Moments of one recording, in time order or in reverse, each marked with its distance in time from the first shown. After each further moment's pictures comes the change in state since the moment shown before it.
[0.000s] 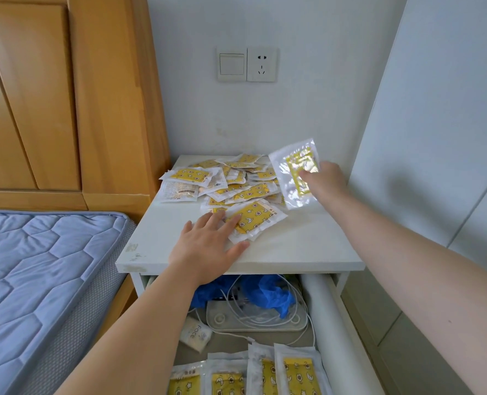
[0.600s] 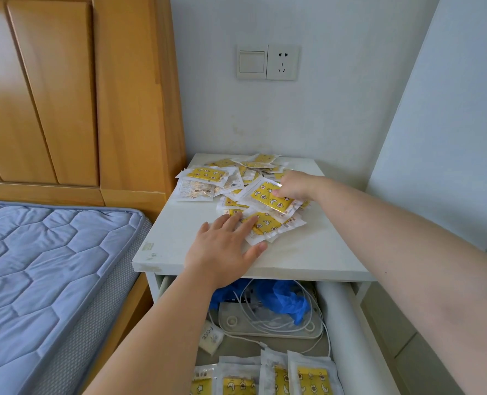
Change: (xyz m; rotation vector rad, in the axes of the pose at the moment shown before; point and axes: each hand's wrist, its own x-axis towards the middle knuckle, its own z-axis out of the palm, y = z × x) left_hand 0.000 -0.001 0.003 -0.015 0.024 0.003; right_hand 0.036 -0.028 0.073 -0.728 -0.579 -0.184
